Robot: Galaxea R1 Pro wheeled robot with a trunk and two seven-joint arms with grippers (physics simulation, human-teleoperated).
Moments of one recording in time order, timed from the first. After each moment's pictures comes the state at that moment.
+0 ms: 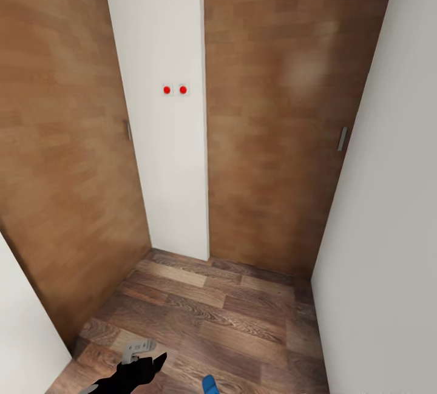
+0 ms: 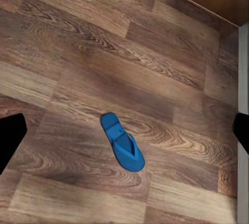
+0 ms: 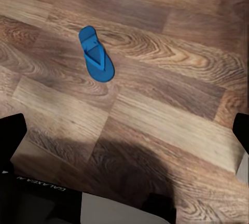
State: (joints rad) left arm -0.17 0.03 0.06 -0.85 0.19 0.23 -0.30; right arm 0.00 -0.25 -0.03 -0.51 -0.19 -0.11 0.57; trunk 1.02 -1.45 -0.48
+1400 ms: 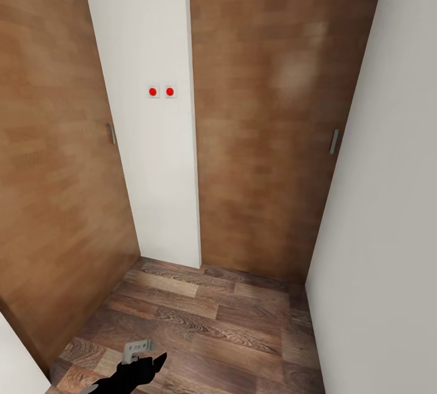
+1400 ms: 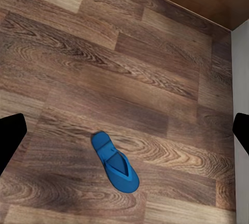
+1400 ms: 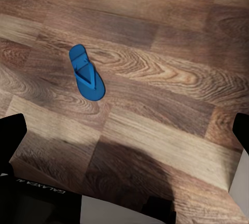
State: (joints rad) left arm -0.17 0.03 0.06 -0.85 0.18 0.23 -0.30; right arm 0.00 -0.25 -0.03 -0.51 -0.19 -0.11 0.57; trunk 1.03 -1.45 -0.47
